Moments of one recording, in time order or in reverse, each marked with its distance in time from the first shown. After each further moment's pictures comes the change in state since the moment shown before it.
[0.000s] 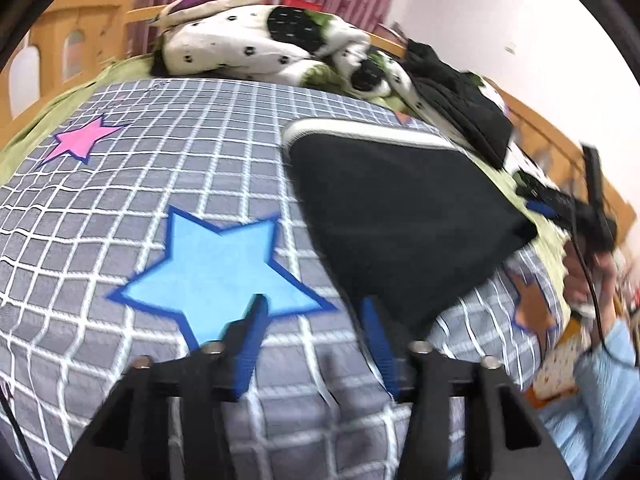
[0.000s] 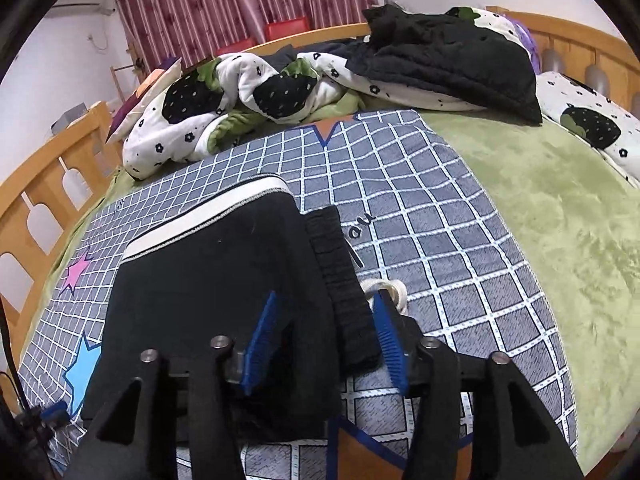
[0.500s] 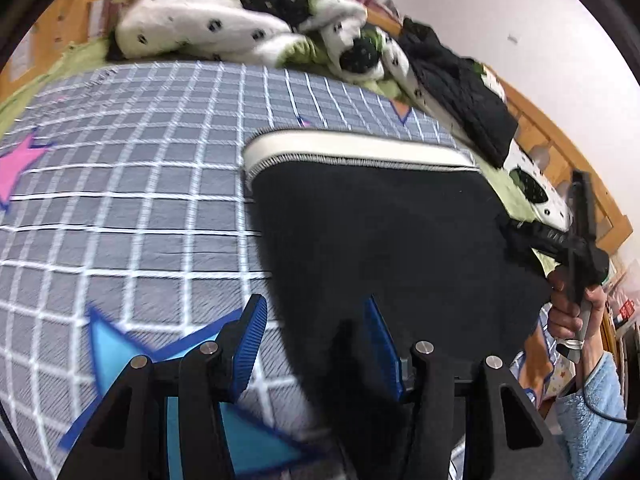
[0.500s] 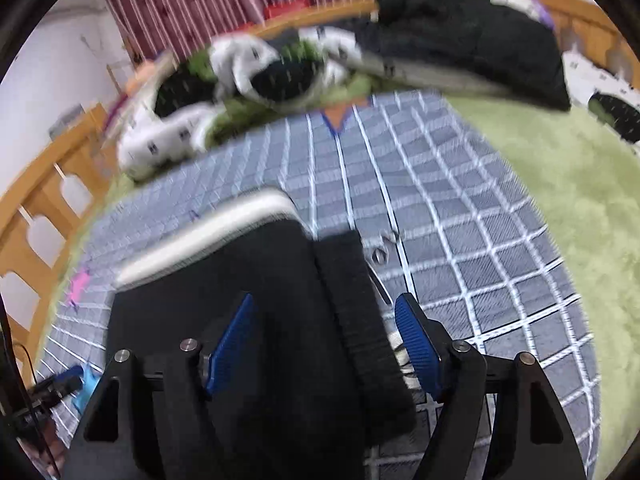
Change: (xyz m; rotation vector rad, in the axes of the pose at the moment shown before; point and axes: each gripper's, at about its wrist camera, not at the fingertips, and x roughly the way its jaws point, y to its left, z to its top) left arm 0.104 -0.010 0.079 0.013 0.132 -0.095; right arm 0.076 -0.006 0.034 0.029 0.122 0.044
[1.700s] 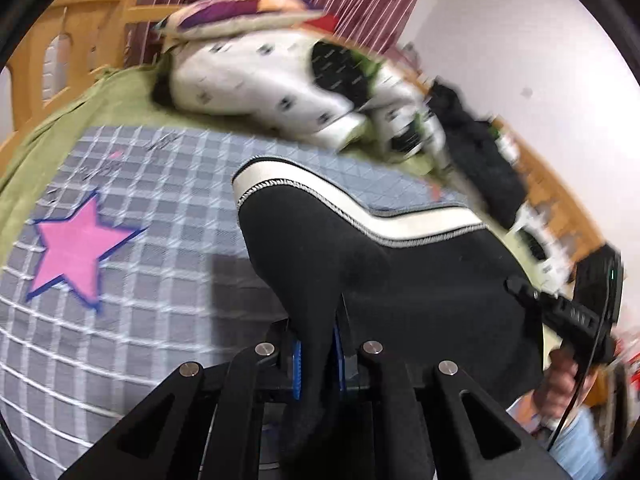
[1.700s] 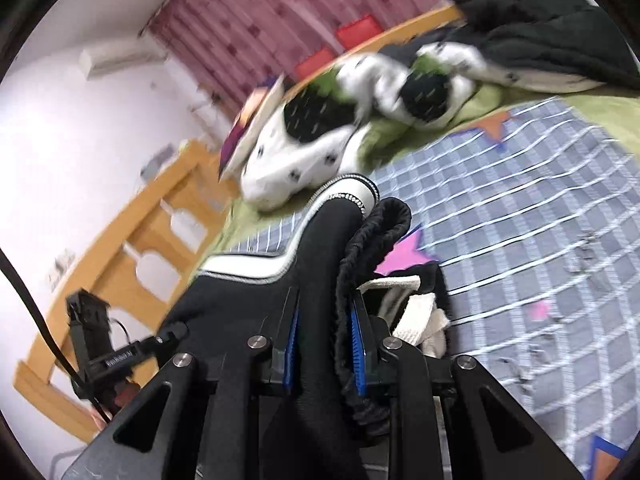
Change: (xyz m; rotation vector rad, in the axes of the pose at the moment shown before) left arm -0.085 0.125 0.085 -0.048 -0.096 0.034; right arm -0.021 0.162 -0.005 0.064 -0.093 0.403
